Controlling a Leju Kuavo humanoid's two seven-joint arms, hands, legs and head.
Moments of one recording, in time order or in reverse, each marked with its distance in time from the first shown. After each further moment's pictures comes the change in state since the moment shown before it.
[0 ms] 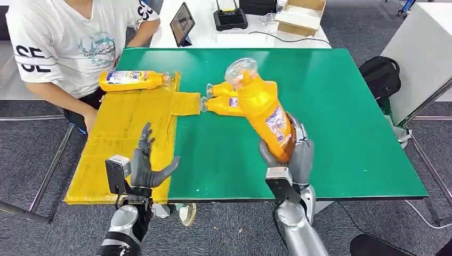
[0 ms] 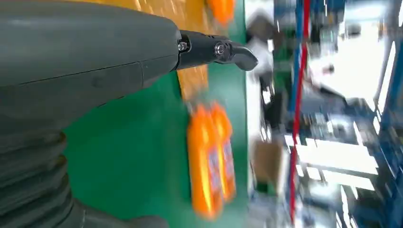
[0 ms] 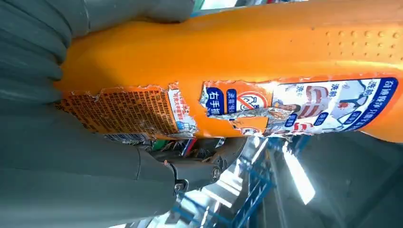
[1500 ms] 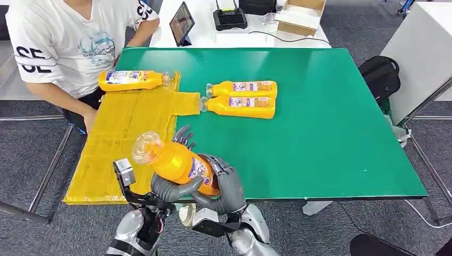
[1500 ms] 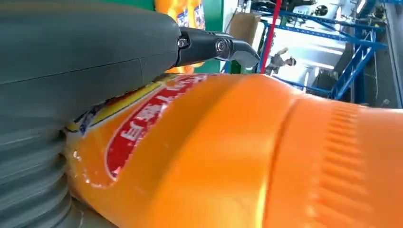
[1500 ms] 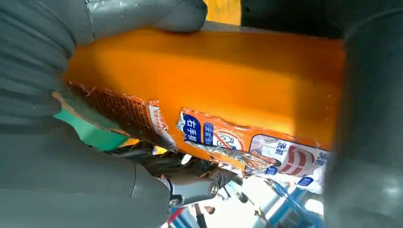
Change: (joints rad) left arm 0.042 0.019 -0.177 -0.100 0.266 -0.323 0.089; right arm -0.015 0.101 0.315 0.361 0.192 0.129 -0.024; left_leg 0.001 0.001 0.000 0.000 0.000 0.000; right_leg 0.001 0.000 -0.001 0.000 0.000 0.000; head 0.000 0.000
